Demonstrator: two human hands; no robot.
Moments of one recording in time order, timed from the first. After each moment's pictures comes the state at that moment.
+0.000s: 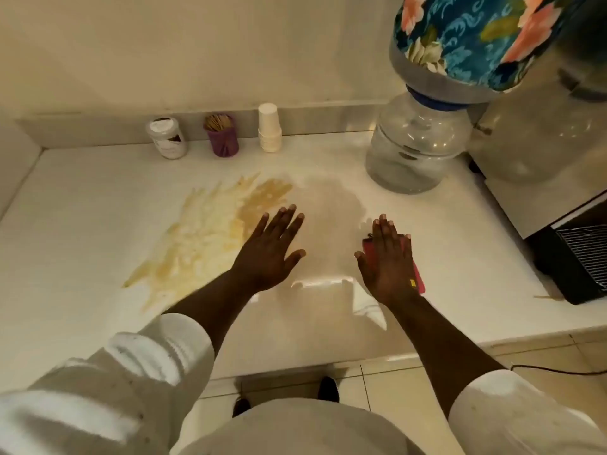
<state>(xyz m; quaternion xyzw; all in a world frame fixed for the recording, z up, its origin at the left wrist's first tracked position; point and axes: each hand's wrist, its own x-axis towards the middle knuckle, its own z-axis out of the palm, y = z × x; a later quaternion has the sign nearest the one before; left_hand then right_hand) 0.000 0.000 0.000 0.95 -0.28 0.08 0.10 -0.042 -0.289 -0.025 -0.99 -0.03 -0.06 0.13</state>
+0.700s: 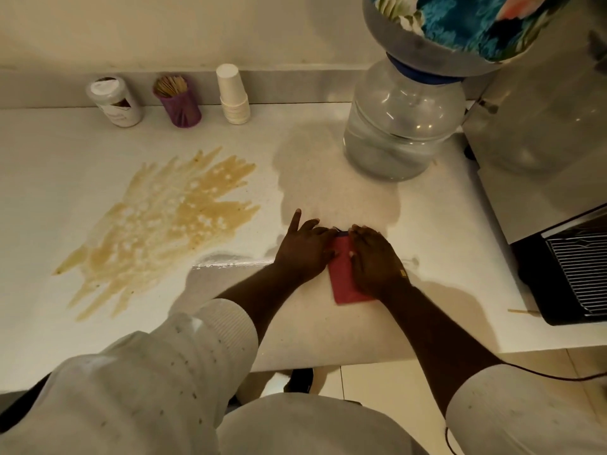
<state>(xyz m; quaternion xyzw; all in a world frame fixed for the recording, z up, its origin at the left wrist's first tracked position) 0.032 -0.186 -0.046 0.96 -0.24 -0.03 0.13 0.001 -0.383 -0.064 -0.97 -0.11 0.04 0.19</state>
